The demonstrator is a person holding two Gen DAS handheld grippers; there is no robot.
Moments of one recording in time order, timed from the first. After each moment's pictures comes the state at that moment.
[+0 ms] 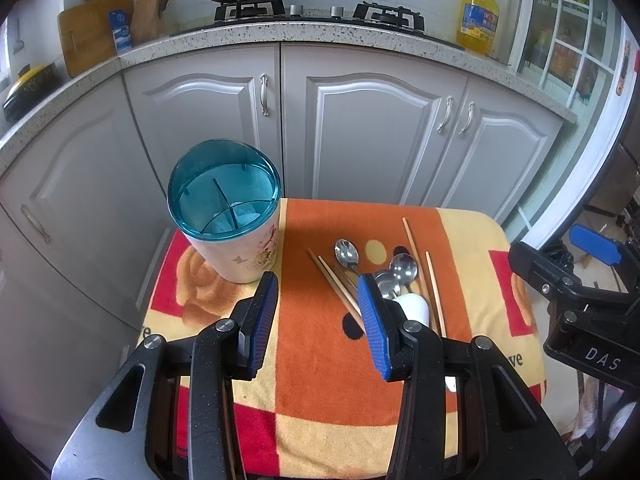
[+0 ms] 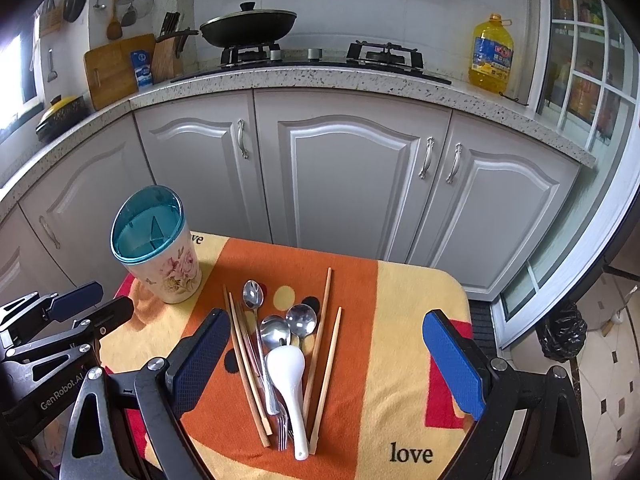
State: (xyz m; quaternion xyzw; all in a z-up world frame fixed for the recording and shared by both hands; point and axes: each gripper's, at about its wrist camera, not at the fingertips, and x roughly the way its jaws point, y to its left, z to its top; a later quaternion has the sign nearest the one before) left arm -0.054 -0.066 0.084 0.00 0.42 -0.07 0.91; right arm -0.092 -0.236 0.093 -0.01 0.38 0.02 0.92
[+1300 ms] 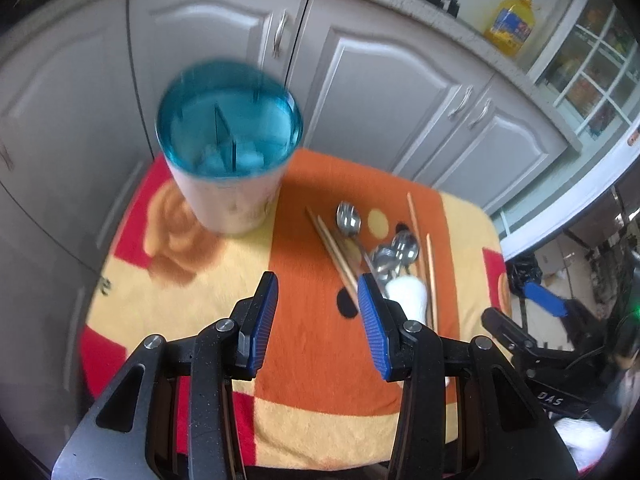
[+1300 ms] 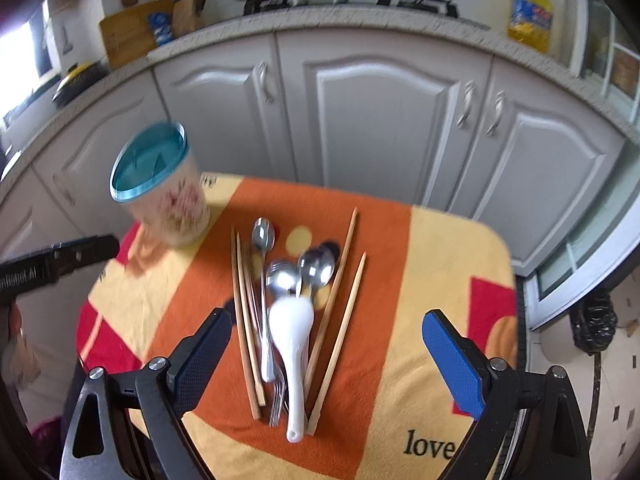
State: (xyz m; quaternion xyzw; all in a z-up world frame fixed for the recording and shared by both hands) left arm -0.023 -0.030 0.036 -0.10 0.50 -0.10 0.85; right arm -0.079 -0.249 0.023 -0.01 0.45 0.09 0.89
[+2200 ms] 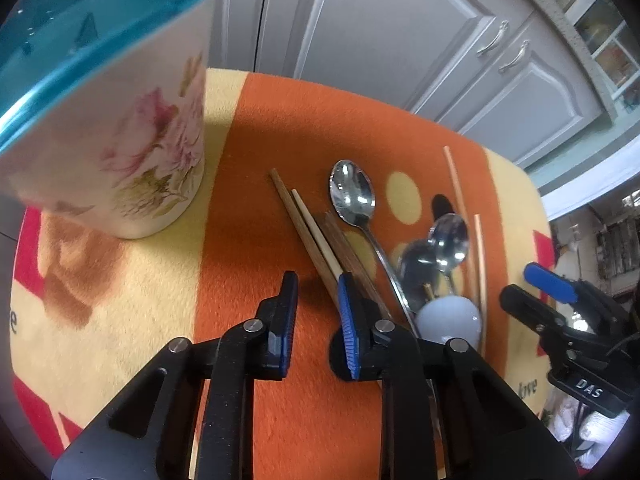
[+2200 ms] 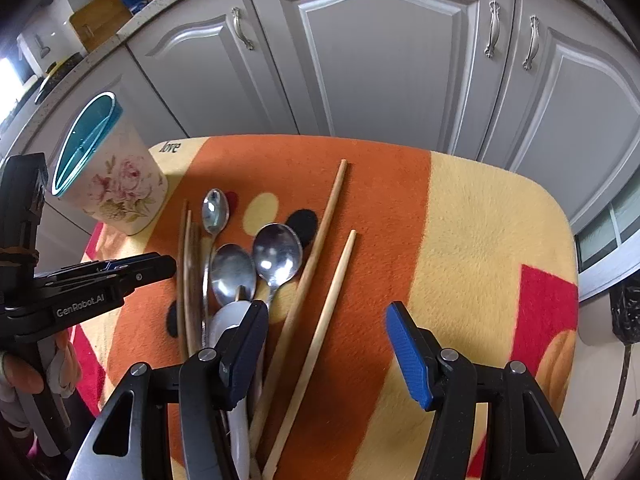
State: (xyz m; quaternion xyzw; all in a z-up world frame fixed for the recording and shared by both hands) left arm 0.061 -0.085 -0.066 -0.07 0.58 -0.10 0.81; right arm 0.000 -0.284 -0.051 0.04 0.53 0.12 0.84
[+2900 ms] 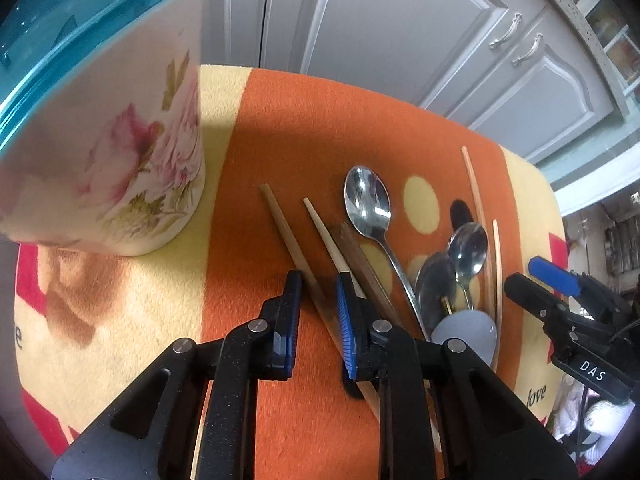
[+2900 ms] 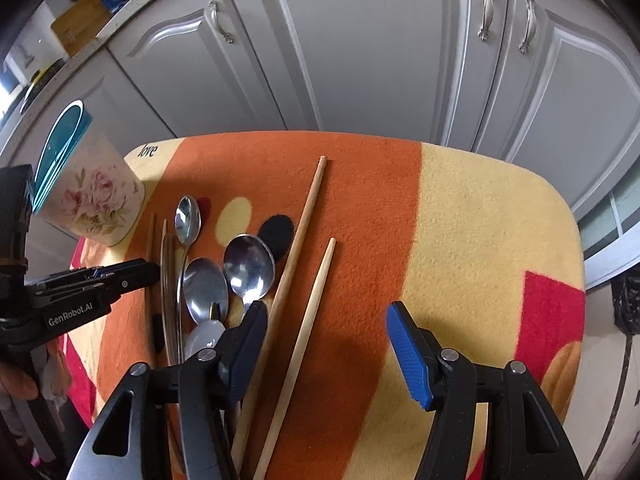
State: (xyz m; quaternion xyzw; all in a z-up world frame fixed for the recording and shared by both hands) left arm 0.073 -0.083 -0.069 -0.06 0.59 -0.09 0.80; right arm 0.023 -0.290 -0.067 0.05 0.55 0.11 0.83
